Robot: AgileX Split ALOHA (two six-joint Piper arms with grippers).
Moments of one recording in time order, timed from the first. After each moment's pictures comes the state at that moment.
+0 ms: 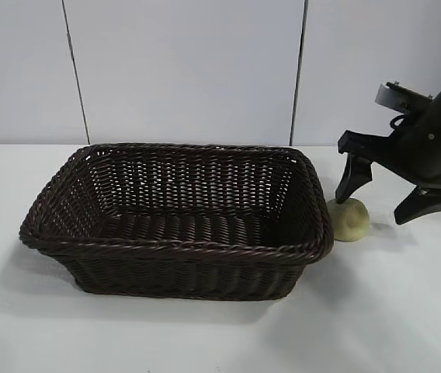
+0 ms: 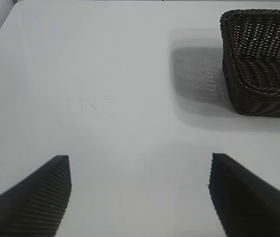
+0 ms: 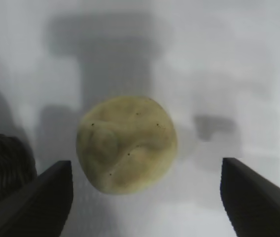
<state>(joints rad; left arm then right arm) -0.03 -0.01 -0.48 0.01 1.12 0.05 0.04 1.93 -1.12 0.50 0.48 -0.23</state>
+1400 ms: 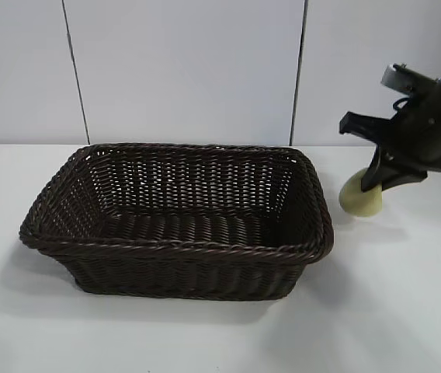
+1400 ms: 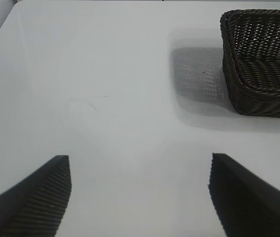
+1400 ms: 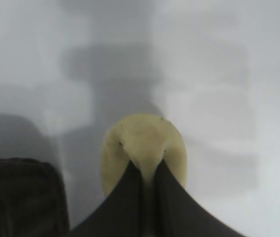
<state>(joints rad) -0.03 -0.01 -0.48 0.01 1.12 0.05 0.04 1.81 -1.12 0.51 0.47 -0.22</state>
